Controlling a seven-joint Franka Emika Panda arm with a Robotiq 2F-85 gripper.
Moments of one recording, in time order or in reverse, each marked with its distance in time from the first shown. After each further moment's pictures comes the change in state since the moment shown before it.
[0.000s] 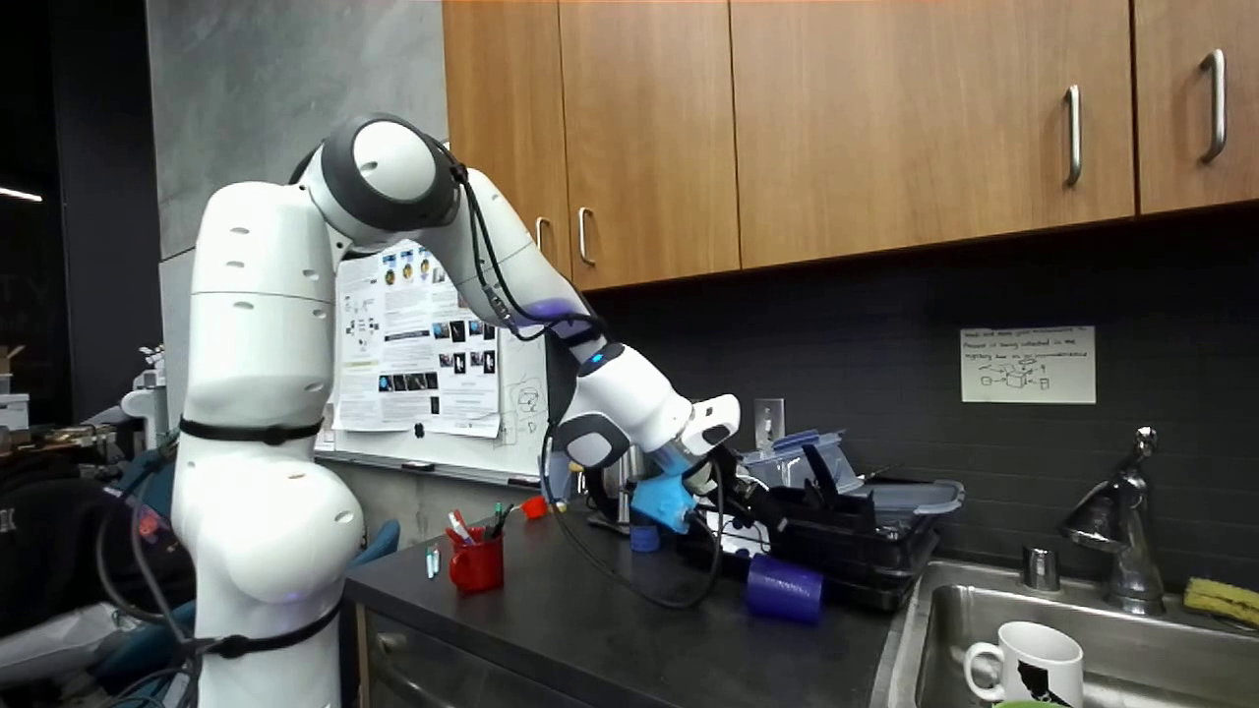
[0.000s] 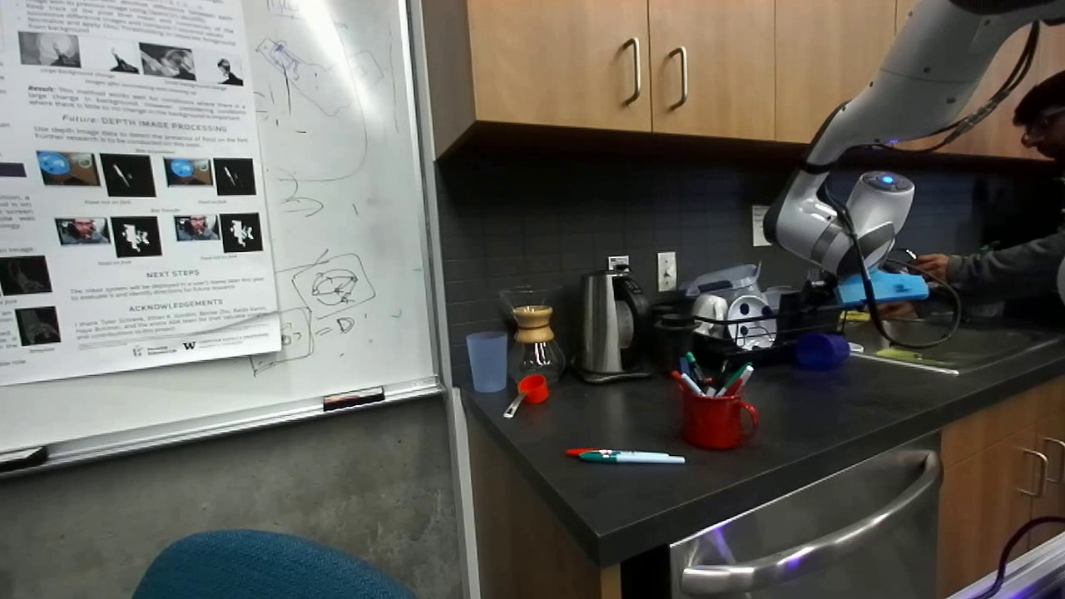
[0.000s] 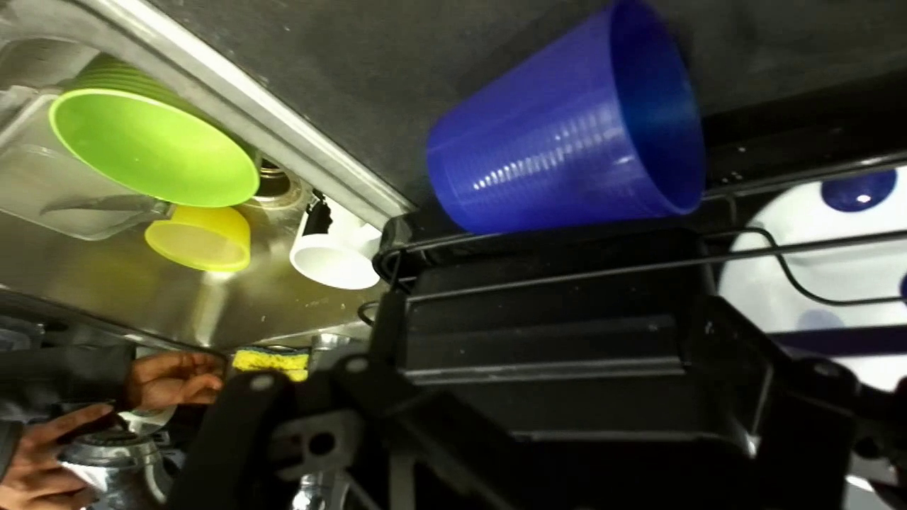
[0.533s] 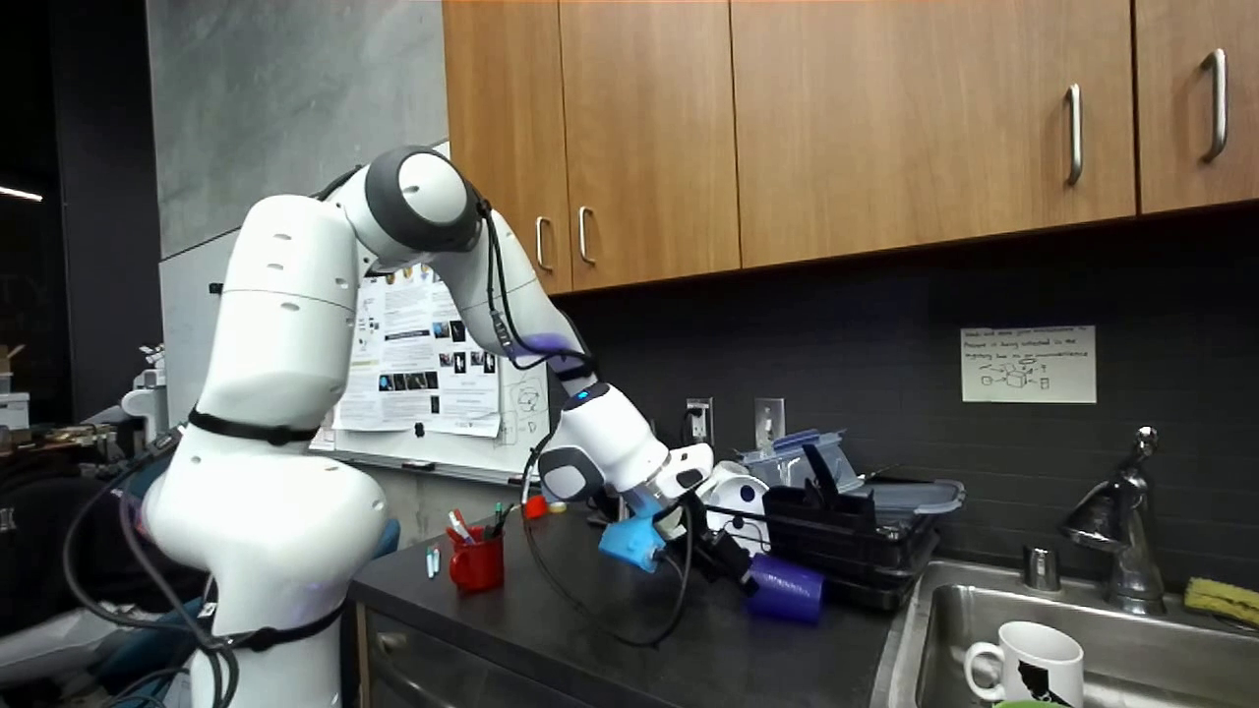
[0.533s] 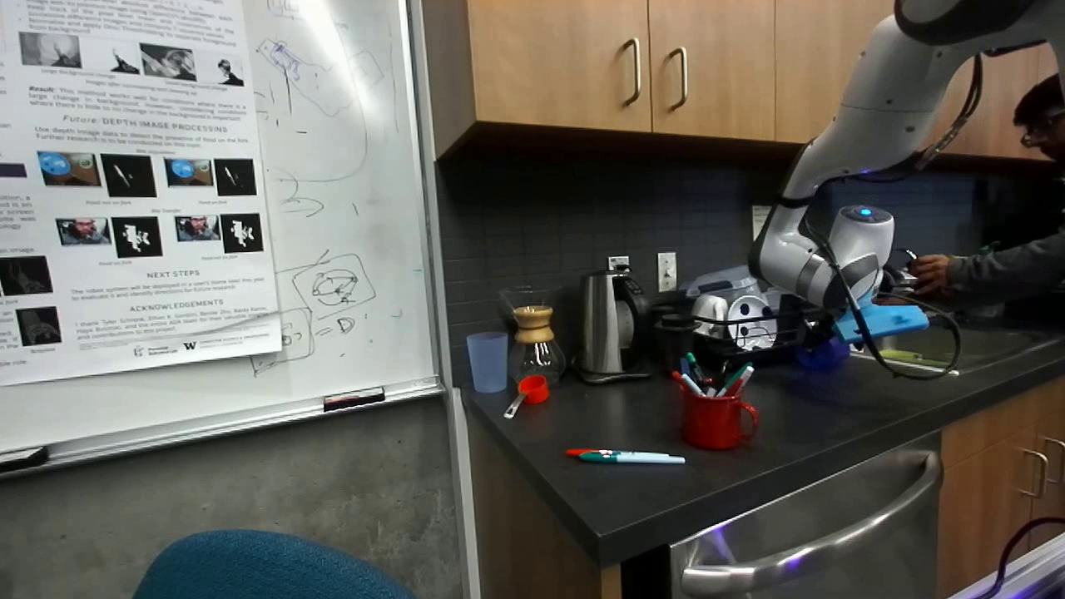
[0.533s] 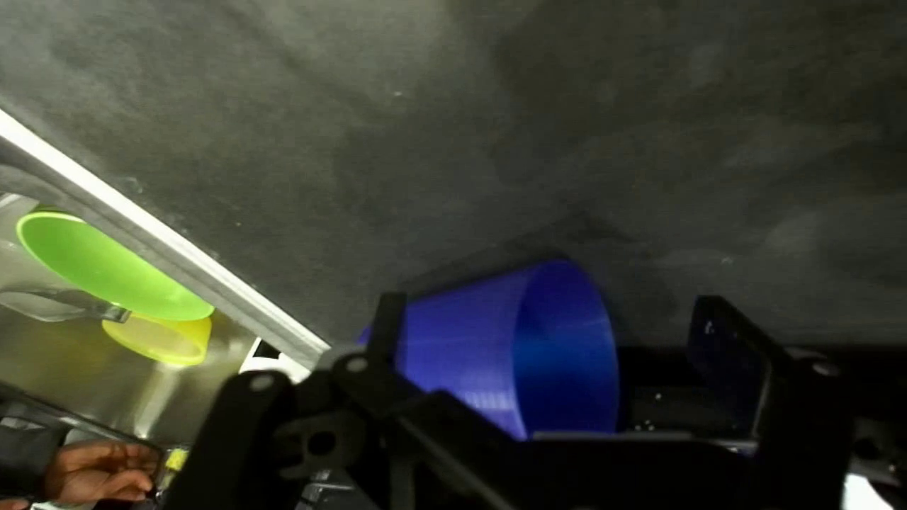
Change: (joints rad) arm 0.264 0.118 -0.158 -0.036 0.143 0.000 -0.110
